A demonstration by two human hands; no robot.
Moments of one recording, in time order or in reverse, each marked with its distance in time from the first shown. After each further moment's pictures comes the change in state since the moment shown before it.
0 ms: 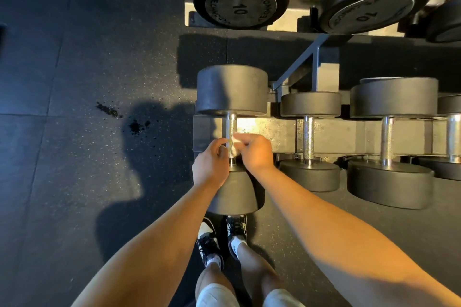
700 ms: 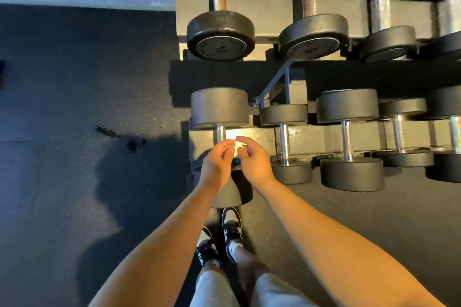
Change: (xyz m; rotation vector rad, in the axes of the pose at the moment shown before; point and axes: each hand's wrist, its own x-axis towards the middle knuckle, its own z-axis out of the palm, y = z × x) left_hand -0.054 0.059 -0.040 -0.428 -0.185 0.147; right_hand -0.086 -0.047 -0.051 0.235 0.077 -0.013
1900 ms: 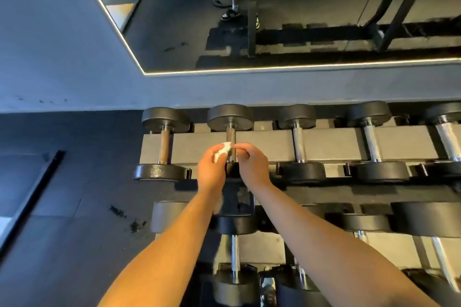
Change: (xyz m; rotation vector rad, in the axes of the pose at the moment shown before) left_hand 0.133 0.341 0.154 0.012 0.437 0.153; right_hand 0.188 -0.187 -0.280 -0.073 0.094 -0.448
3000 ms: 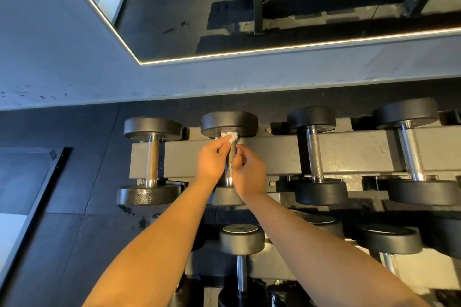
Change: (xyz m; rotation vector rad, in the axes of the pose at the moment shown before) left_hand 0.122 -0.014 0.035 0.261 -0.149 0.091; right_hand 0.061 0.035 0.039 0.169 0.065 0.112
